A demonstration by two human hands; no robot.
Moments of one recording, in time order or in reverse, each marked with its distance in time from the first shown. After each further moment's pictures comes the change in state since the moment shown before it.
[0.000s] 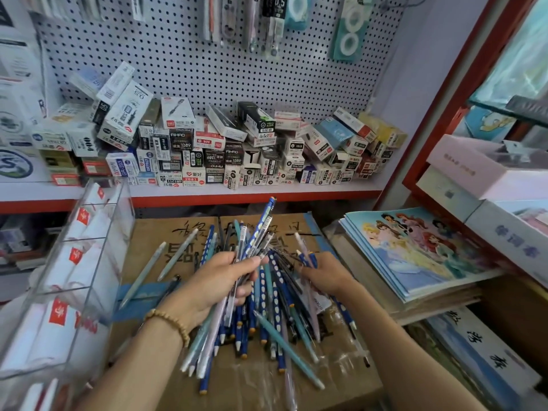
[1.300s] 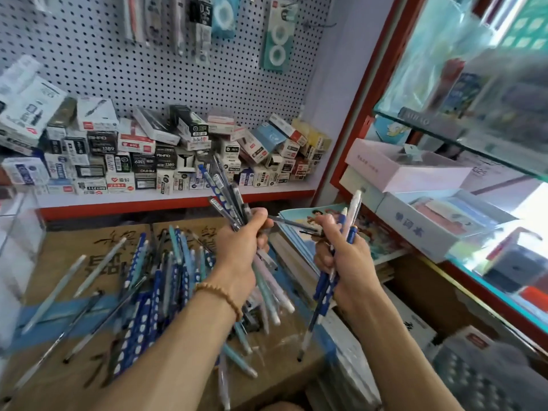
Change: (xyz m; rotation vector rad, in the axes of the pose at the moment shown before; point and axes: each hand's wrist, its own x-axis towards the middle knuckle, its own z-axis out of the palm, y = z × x) left_hand 0.034 0.046 0.118 -0.598 0.327 0.158; right_hand -0.110 -0.005 -0.072 1.131 0.412 -0.236
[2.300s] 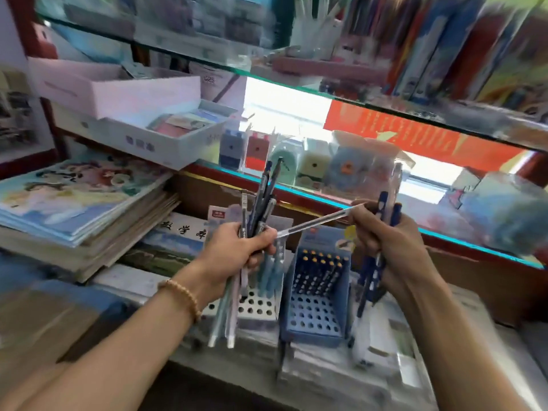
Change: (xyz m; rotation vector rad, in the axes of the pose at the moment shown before) left_hand -0.193 -0.172 0.145 0.519 -1.246 -0.359; right_hand -0.267 -0.110 -0.285 -0.281 0.706 -0.315
